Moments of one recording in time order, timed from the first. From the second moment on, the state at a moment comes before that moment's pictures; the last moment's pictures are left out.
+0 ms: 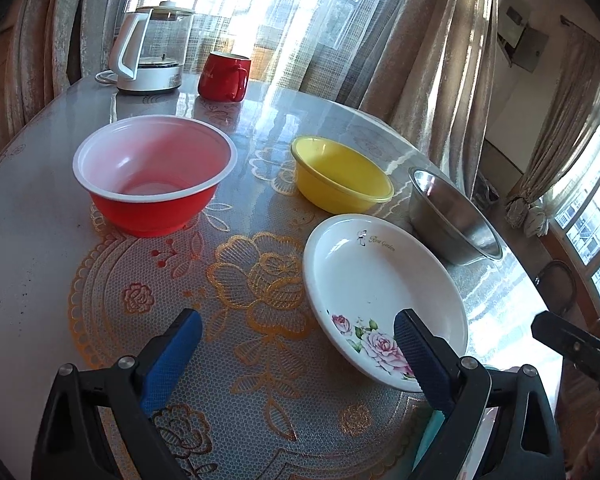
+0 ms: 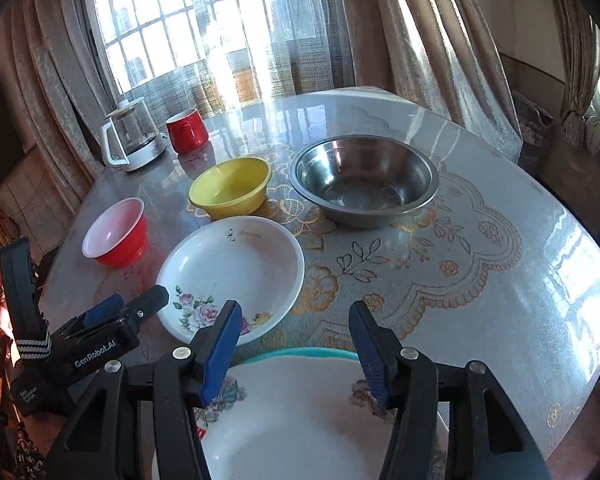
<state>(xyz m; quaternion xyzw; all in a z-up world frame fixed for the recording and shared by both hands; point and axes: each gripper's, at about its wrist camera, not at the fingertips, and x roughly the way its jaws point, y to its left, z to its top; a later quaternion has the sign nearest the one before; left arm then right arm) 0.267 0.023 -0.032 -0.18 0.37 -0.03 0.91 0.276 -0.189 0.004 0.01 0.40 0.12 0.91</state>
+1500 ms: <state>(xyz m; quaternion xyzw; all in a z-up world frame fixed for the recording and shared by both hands) 0.280 0.021 -0.040 -0.19 0.40 -0.05 0.90 0.377 -0.172 -0.063 0.06 0.51 0.12 0.85</state>
